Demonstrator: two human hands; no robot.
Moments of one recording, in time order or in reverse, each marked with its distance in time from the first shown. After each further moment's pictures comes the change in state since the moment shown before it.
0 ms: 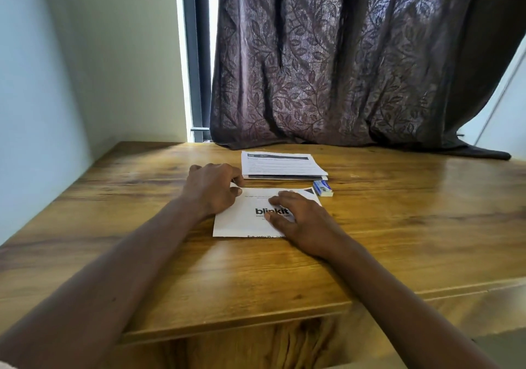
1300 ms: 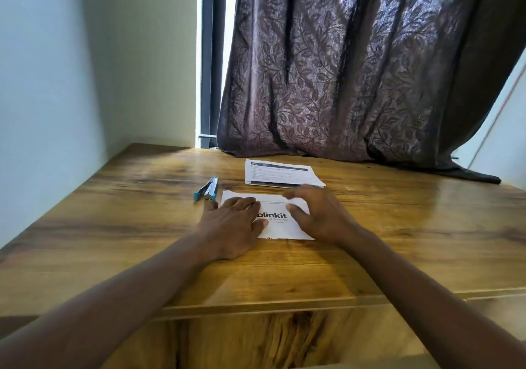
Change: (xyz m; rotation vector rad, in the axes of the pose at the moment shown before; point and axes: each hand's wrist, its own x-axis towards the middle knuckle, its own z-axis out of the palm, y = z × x) left_hand -0.071 0.040 -0.001 0.074 -0.303 0.088; right_hand 0.004 0.014 -0.032 -0.108 0.156 -0.144
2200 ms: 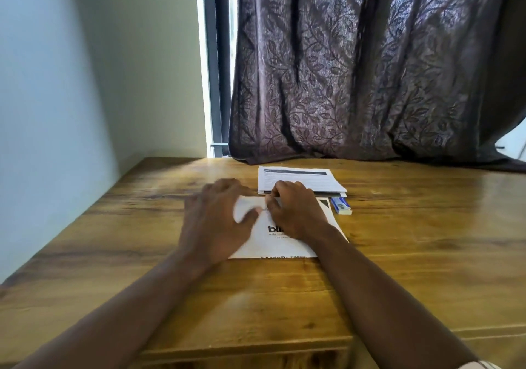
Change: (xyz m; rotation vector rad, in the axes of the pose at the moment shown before) left_hand -0.001 -0.024 -0.013 -0.200 0.549 -0.163; right_hand 0.076 -0.020 0.060 -0.013 0.081 0.050
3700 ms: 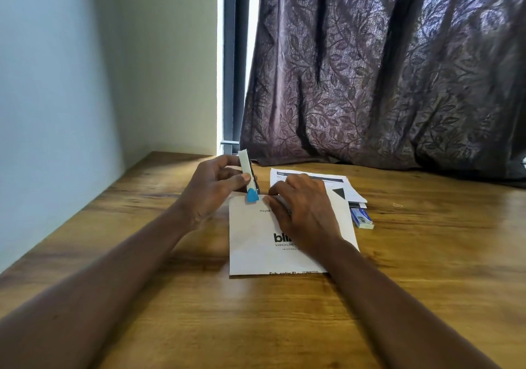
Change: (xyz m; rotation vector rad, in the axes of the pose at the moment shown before) left_hand 0.070 -0.048 0.007 -0.946 -0.073 -0.218; right_hand 0.005 -0.006 0.012 -0.096 0.341 -0.304
